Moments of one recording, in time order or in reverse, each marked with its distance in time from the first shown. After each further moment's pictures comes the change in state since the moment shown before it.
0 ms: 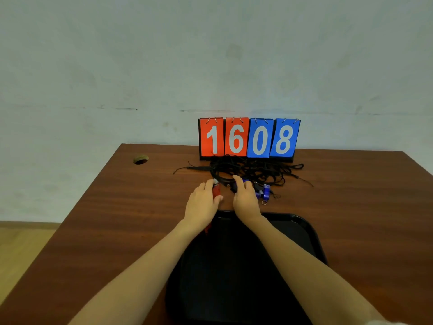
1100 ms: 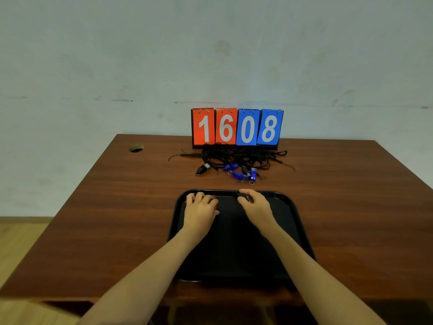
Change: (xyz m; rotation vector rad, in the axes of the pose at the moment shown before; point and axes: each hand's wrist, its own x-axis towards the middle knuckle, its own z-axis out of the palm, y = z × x) left_hand -0.081 0.003 0.026 0.524 -0.119 0.202; right_hand -0.108 0.019 -0.054 0.418 -0.053 0.224
